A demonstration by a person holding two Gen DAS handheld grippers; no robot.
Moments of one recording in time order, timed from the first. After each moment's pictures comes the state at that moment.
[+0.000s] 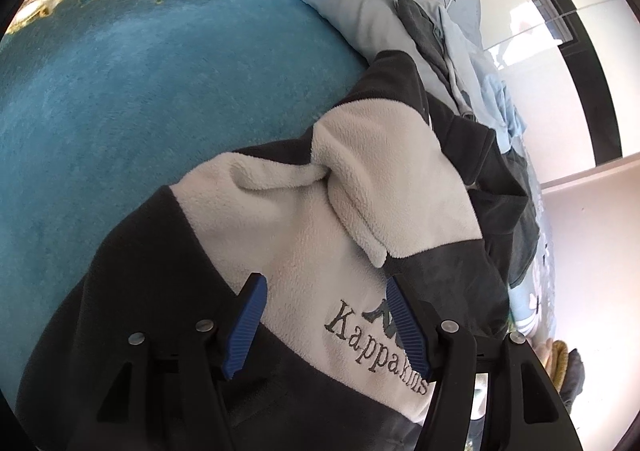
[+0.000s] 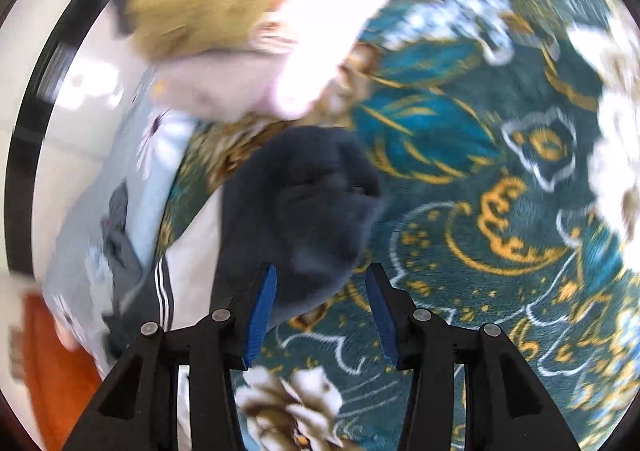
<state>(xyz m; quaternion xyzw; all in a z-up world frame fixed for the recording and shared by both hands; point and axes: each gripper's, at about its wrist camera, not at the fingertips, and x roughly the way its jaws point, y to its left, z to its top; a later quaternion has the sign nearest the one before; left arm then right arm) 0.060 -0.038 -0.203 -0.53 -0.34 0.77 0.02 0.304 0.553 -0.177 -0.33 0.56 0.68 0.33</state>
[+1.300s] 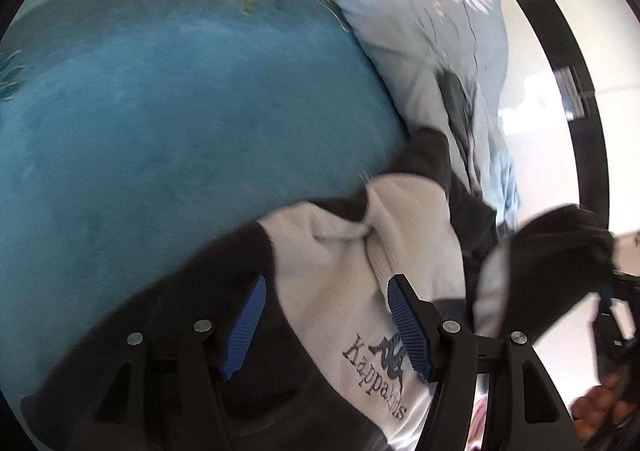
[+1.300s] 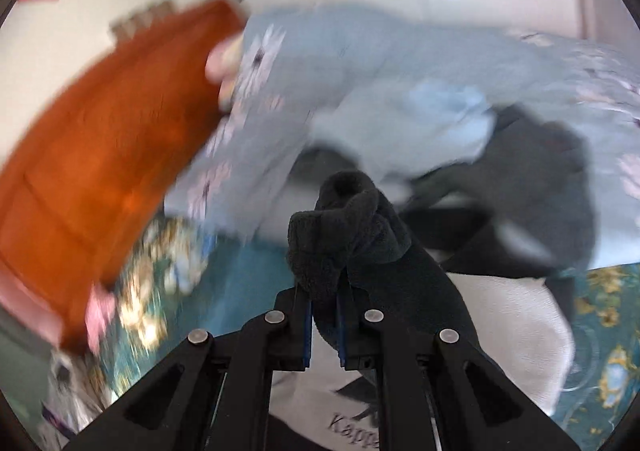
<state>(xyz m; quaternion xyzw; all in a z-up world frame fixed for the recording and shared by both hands) 0.084 -0.105 -0.208 -0.47 -0.46 0.75 -0.03 -0.084 0.152 -0.035 -0.43 0.15 0.88 -0.11</state>
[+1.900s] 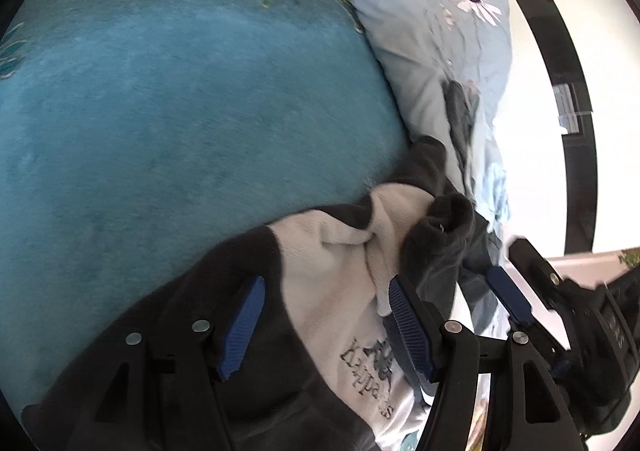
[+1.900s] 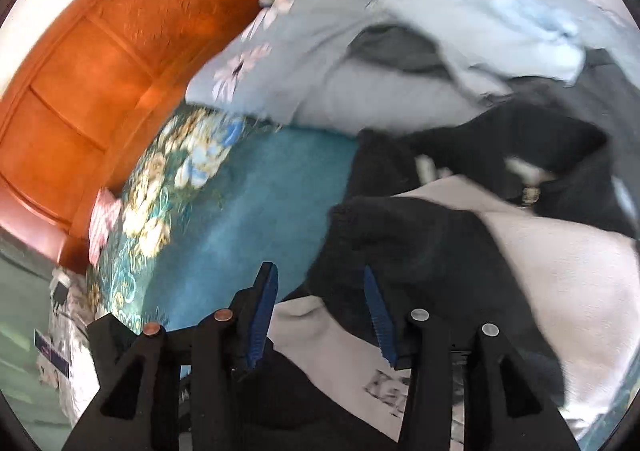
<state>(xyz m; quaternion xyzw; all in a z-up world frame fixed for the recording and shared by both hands) 0.074 -0.105 -0.220 -0.48 -0.49 0.73 0.01 -0.076 0.112 -0.111 -0.53 0.12 0.82 -0.19</state>
